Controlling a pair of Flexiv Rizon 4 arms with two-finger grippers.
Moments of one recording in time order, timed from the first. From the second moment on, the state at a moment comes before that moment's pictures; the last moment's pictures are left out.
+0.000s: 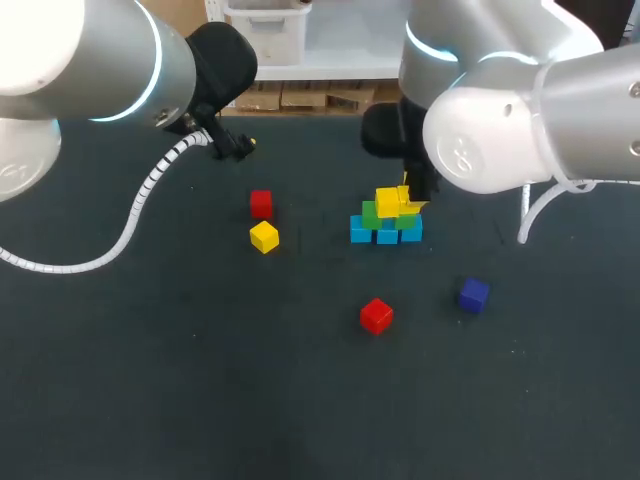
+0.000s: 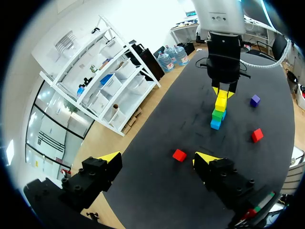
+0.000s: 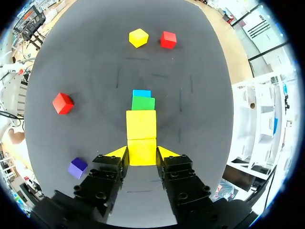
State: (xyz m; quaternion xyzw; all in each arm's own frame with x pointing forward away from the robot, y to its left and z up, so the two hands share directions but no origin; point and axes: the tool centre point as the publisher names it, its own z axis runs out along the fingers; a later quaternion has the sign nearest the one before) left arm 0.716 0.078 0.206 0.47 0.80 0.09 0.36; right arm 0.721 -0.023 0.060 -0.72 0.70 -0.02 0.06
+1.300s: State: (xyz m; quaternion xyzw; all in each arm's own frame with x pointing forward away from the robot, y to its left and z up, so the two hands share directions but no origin) left arm 0.716 0.078 0.206 0.47 0.80 0.09 0.36; right arm 0.758 -0.124 0.140 -0.51 0.84 0.06 0.20
